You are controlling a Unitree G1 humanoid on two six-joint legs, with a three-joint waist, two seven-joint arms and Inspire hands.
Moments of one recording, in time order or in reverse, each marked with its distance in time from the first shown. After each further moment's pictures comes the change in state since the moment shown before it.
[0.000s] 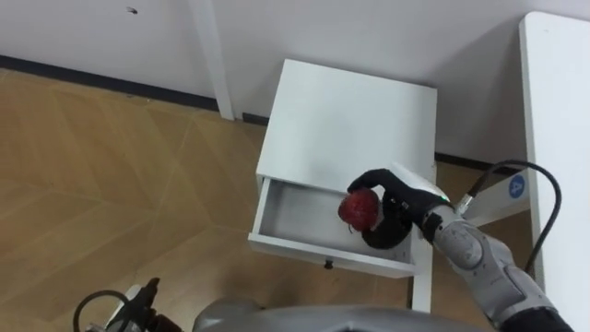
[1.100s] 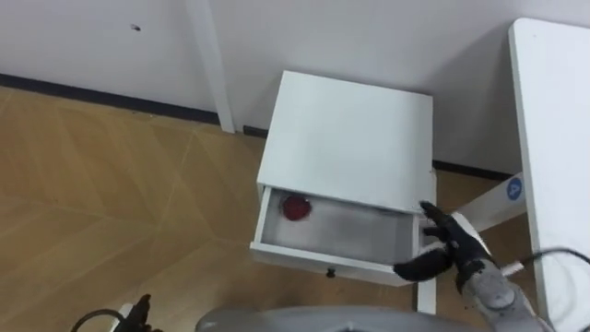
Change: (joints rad) left arm 0.044 -0.054 0.143 0.062 -0.023 -0.003 0.059; right arm 0.094 0.041 -0.335 0.545 0.312 -0.030 -0.251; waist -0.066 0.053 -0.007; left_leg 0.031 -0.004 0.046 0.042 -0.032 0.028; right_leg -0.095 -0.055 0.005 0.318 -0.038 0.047
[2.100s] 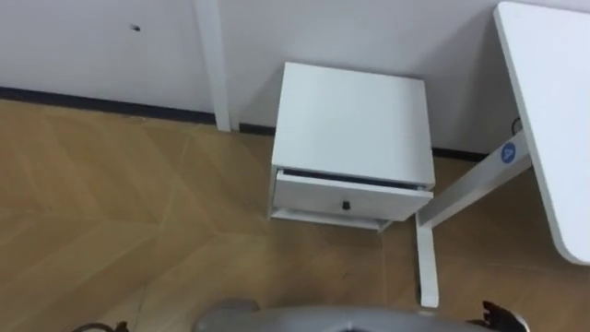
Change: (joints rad) left arm 0.001 0.013 0.017 0.049 -0.037 0.030 0.069; right arm -0.060 0.045 -0.055 0.320 0.246 0.088 -0.028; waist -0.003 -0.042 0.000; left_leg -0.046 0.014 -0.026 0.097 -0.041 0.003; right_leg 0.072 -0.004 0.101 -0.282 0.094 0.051
